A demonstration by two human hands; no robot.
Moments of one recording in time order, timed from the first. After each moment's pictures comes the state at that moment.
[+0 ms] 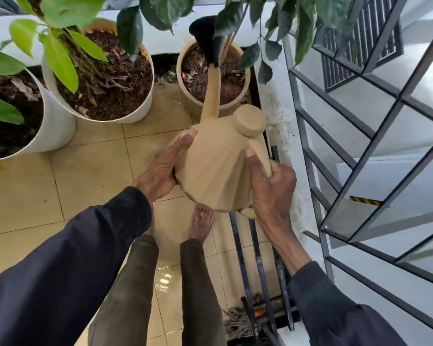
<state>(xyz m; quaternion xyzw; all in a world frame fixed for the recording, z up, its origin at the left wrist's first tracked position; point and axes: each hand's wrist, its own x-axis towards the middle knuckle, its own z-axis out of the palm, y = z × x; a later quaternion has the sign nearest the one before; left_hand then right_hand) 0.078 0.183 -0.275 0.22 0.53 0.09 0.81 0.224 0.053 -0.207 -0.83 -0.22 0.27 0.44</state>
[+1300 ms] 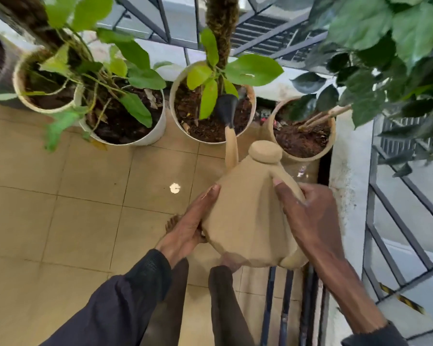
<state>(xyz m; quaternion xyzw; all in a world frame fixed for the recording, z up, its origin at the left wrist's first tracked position) -0.068 0.157 -0.253 0.09 0.57 0.17 0.80 0.132 0.159 -0.135 -0.78 -0.40 0.40 0.27</state>
